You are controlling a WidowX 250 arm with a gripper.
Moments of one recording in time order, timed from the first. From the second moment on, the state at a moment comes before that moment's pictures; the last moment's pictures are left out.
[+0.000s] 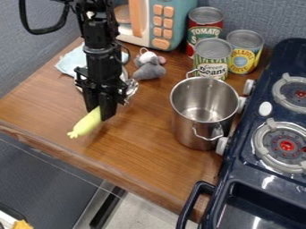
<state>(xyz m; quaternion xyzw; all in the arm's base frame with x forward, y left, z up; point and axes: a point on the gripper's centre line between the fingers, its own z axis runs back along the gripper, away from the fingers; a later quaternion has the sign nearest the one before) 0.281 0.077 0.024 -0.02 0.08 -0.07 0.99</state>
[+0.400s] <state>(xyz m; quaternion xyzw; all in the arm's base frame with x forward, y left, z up) 0.280 0.077 0.024 0.00 0.09 -0.09 0.99</state>
